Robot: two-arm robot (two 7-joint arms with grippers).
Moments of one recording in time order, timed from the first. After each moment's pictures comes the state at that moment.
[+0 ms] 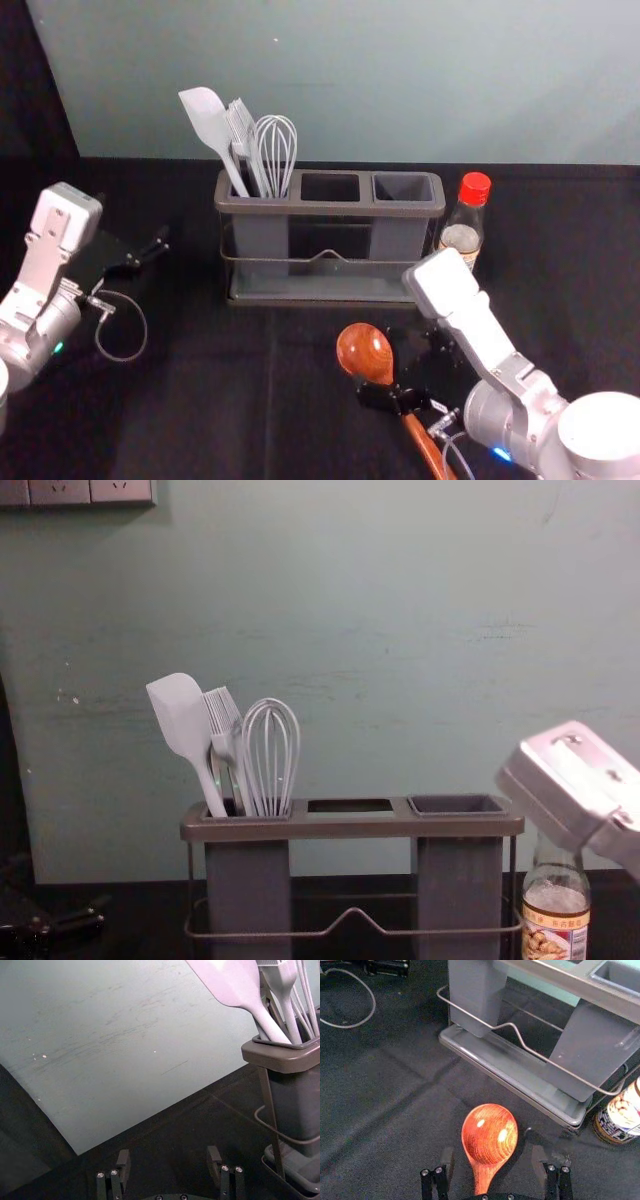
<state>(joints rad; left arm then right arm) -0.20 0.60 0.45 -1.41 -0.25 -0.12 0.03 -0.03 0.39 -0.42 -1.92 0.05 0.66 0.22</state>
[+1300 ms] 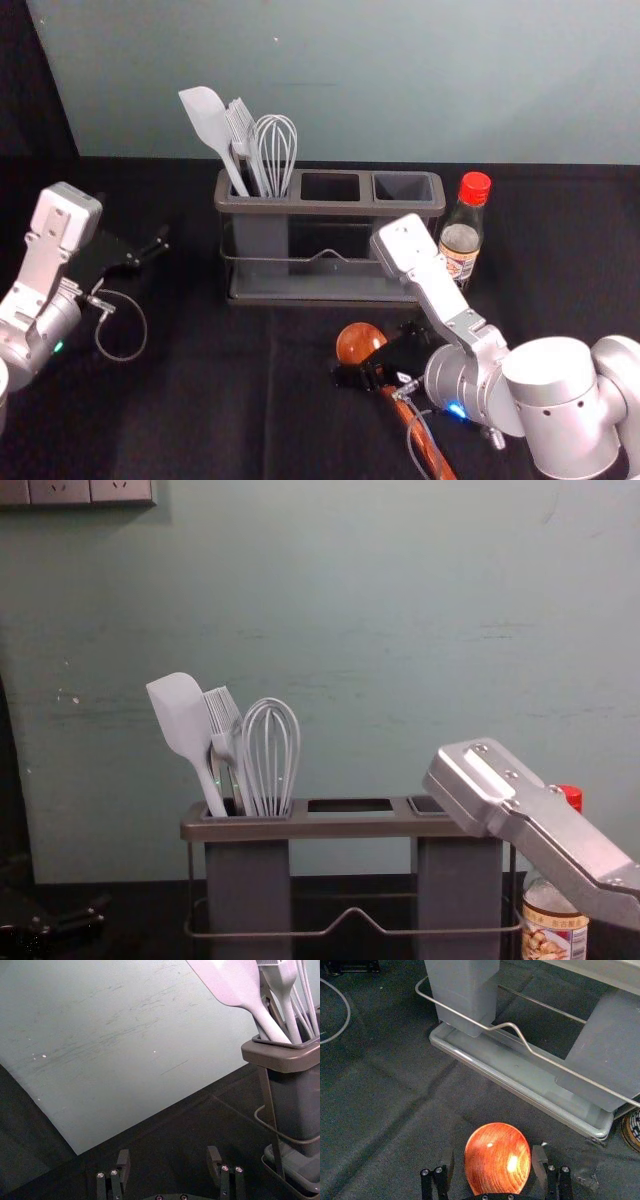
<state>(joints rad) -0.20 0.60 0.45 -1.41 -0.25 -0.12 0.03 0.10 0.21 -0.41 -1.77 0.00 0.84 0.28</state>
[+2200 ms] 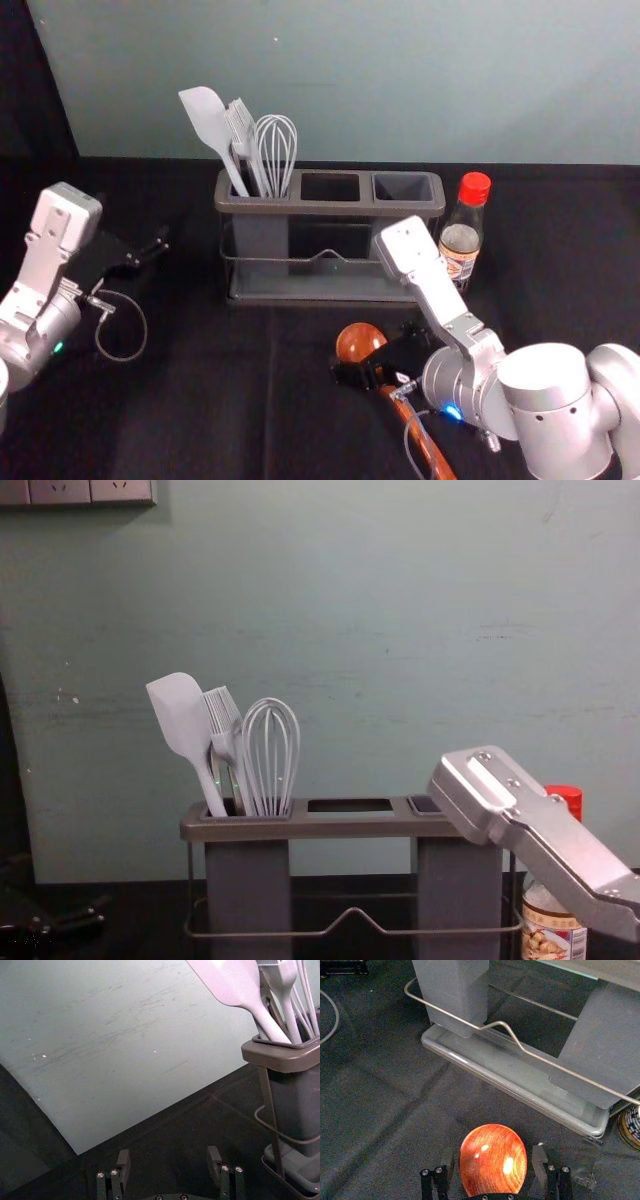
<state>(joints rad) -0.20 0.60 0.45 -1.41 -0.25 -0.12 0.03 0.07 0.16 -0.37 -1.76 -0.06 0.82 0.28</state>
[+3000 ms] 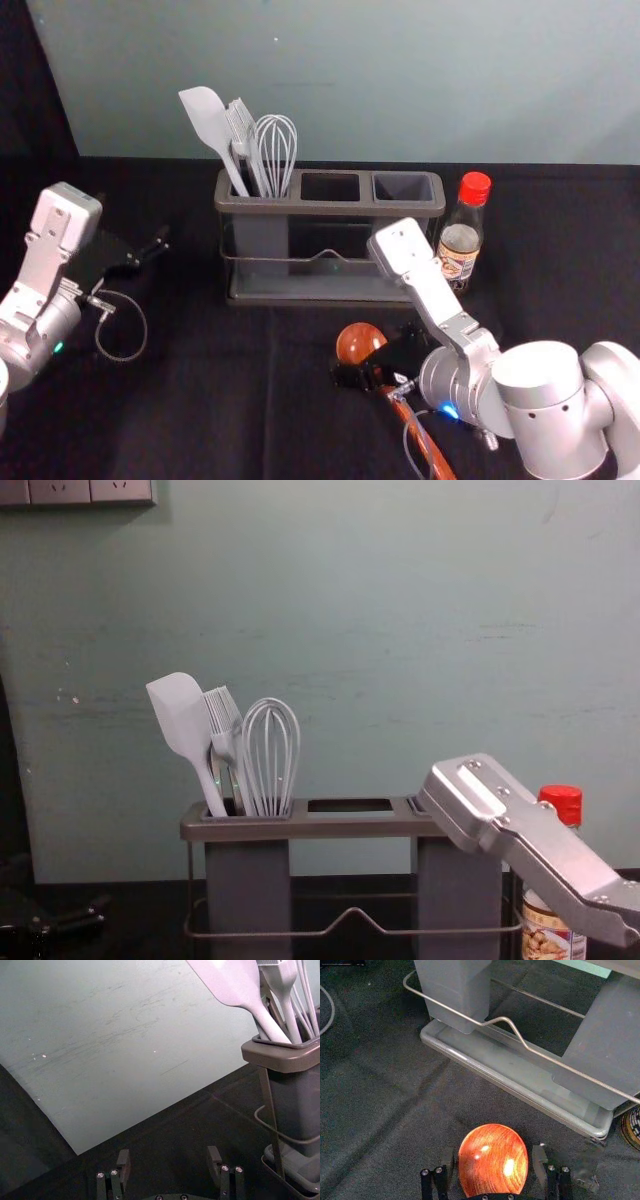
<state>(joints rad) -0.20 0.60 0.45 -1.41 -0.25 -0.12 0.03 0.08 0.14 -0.37 -1.74 -0.11 0.82 0.32</state>
